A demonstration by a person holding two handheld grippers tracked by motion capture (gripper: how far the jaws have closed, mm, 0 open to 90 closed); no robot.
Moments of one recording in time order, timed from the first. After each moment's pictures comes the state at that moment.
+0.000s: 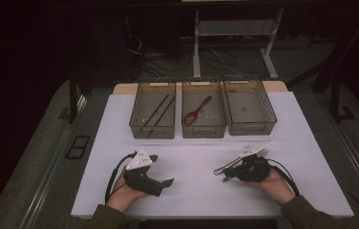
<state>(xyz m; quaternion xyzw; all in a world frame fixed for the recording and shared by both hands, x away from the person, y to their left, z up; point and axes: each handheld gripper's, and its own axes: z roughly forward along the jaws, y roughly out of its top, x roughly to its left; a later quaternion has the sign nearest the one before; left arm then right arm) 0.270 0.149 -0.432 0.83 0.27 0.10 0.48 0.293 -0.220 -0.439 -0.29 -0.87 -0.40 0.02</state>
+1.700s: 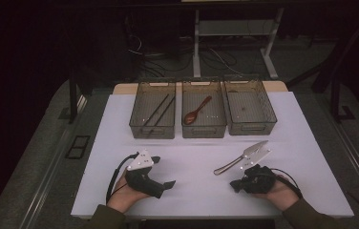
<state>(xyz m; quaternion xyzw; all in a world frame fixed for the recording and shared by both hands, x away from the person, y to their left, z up) 0.269 0.145 -0.433 0.83 0.26 0.08 0.48 0.266 -0.228 -0.441 -0.28 -0.90 -0.32 0.01</state>
